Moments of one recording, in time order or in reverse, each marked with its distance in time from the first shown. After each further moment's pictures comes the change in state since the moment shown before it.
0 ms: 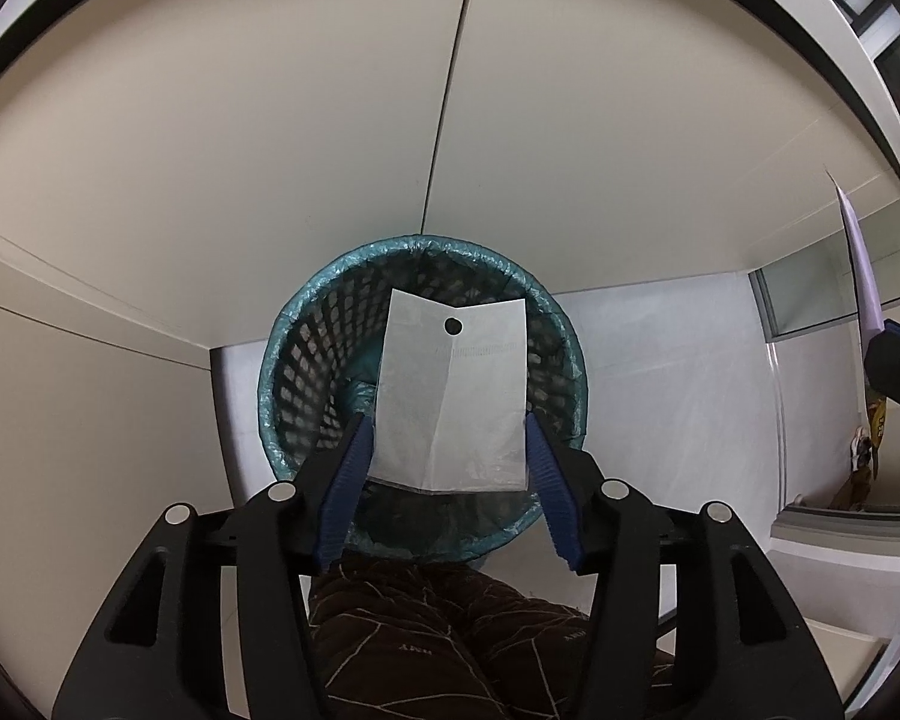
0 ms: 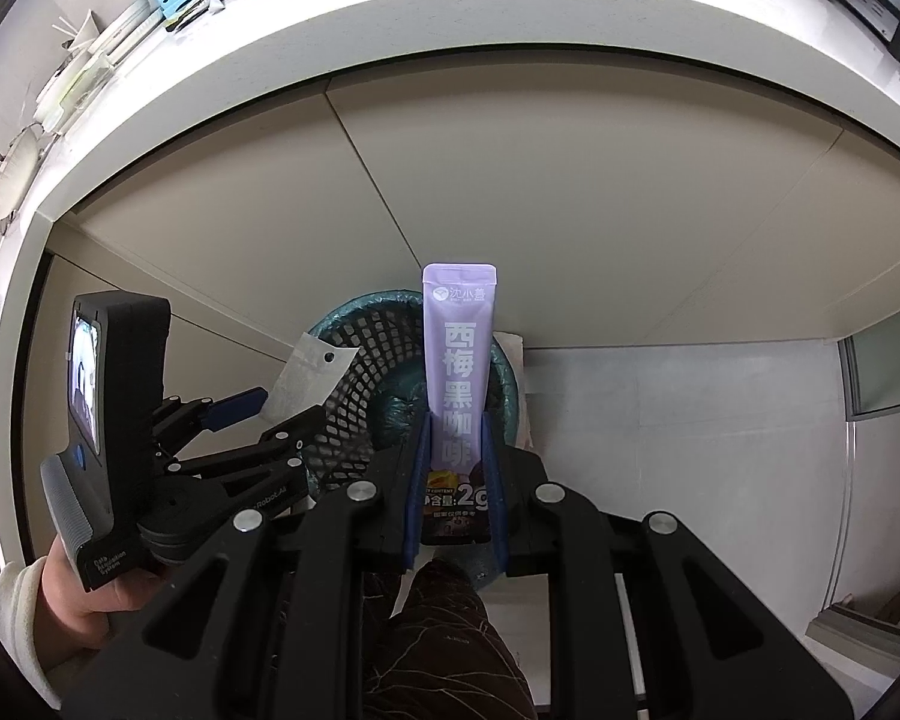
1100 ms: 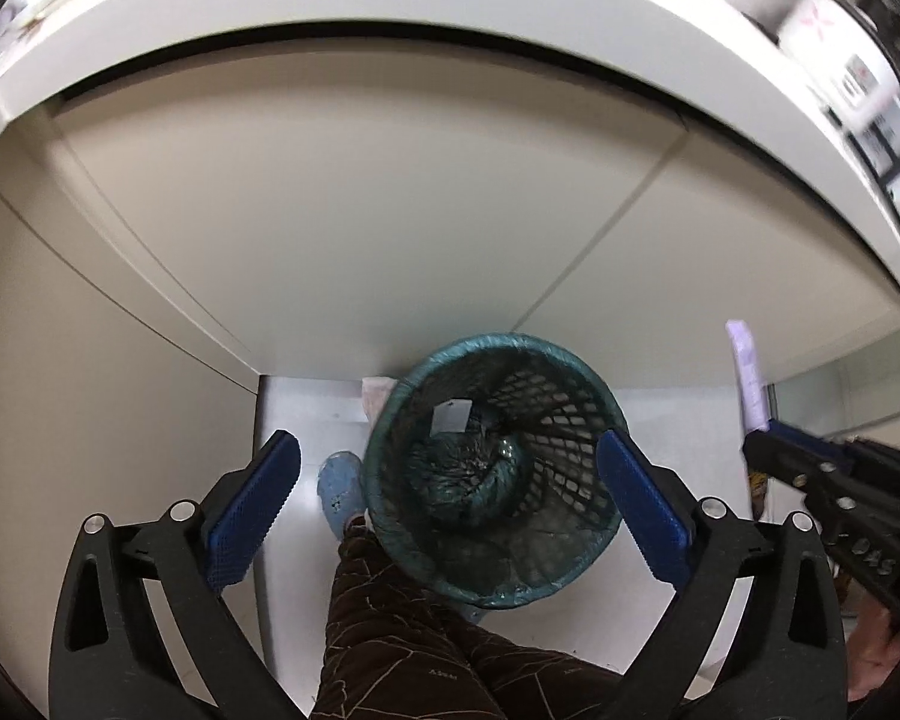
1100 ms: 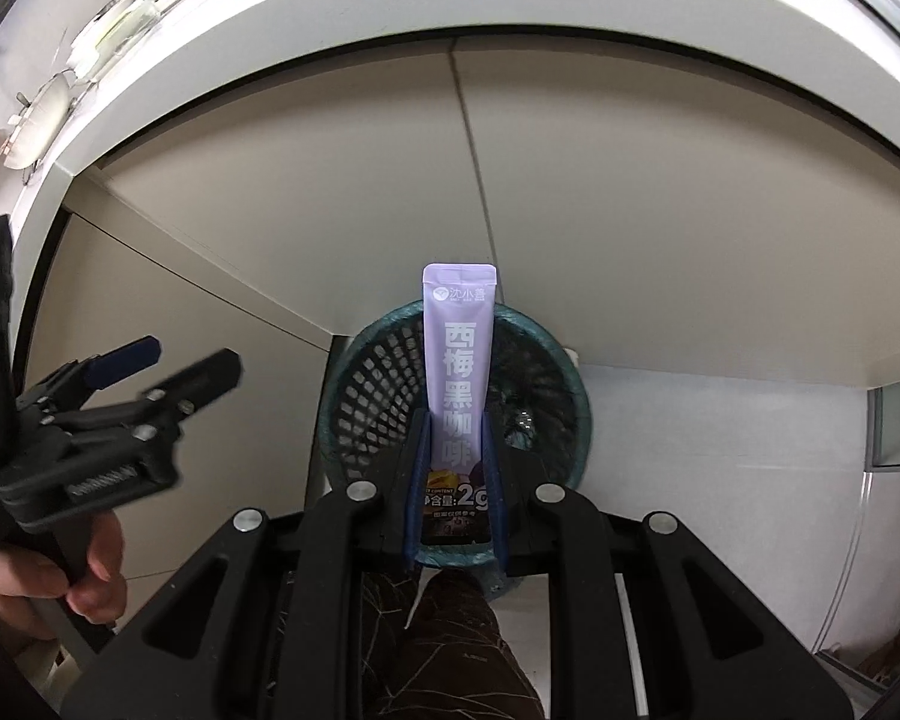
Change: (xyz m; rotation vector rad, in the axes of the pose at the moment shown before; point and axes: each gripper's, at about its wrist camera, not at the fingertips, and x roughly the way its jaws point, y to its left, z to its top) left arm -0.071 0.092 0.004 -0.202 -0.184 0.028; right arm 0.043 0.050 0.020 -0.118 0.032 0.060
